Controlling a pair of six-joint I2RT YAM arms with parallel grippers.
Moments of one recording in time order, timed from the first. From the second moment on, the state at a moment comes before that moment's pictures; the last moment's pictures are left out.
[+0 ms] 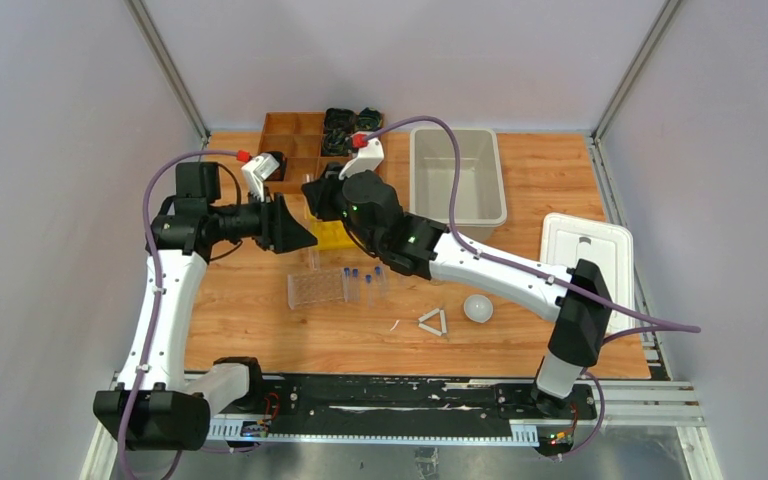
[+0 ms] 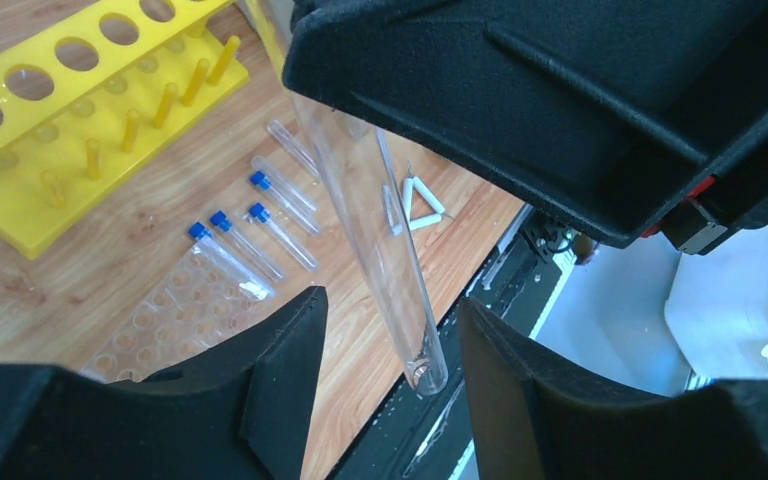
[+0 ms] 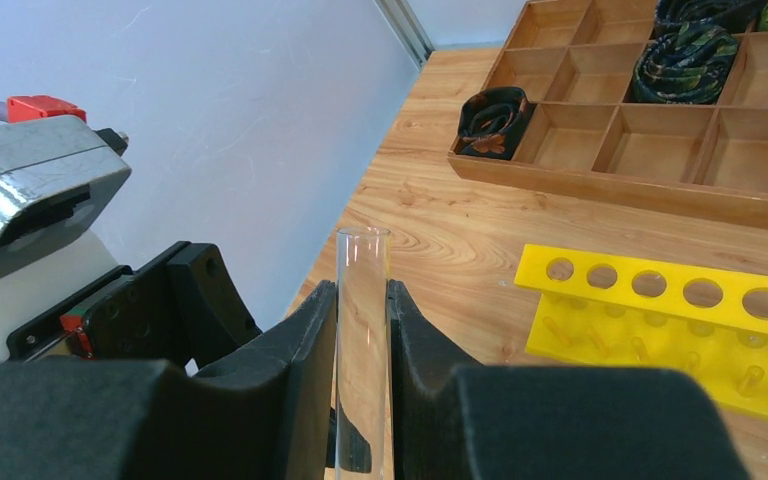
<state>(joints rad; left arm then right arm) 0.03 1.09 1.19 -0.89 0.99 0.06 1.10 1.71 1.58 0.05 0.45 0.59</state>
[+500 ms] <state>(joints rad) 0.02 1.10 1.16 -0.86 0.97 0.02 1.10 1.72 1.60 0.07 0.45 0.60</state>
